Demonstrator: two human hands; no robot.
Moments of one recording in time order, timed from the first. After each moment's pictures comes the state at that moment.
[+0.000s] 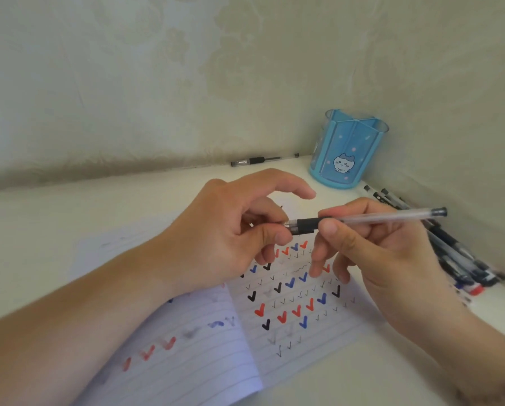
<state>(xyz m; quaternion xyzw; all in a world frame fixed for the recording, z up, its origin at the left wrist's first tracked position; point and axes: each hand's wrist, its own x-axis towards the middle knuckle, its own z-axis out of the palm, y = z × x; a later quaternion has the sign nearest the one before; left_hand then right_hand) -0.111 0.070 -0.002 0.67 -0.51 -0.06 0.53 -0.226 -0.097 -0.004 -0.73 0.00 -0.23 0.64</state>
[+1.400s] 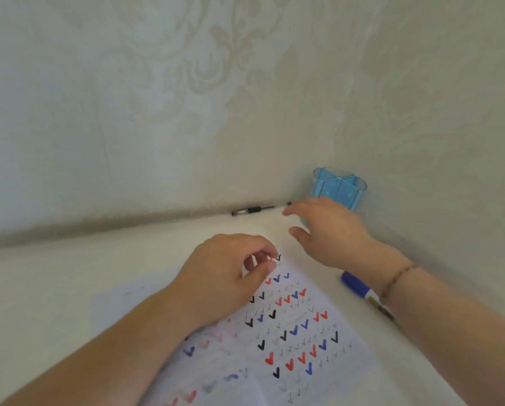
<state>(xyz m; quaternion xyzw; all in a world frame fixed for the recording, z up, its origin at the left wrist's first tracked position) -0.081 0.072 -0.013 0.79 -0.48 0.08 0.37 -0.130 -0.126 0.035 -0.99 0.09 -0.11 -0.04</state>
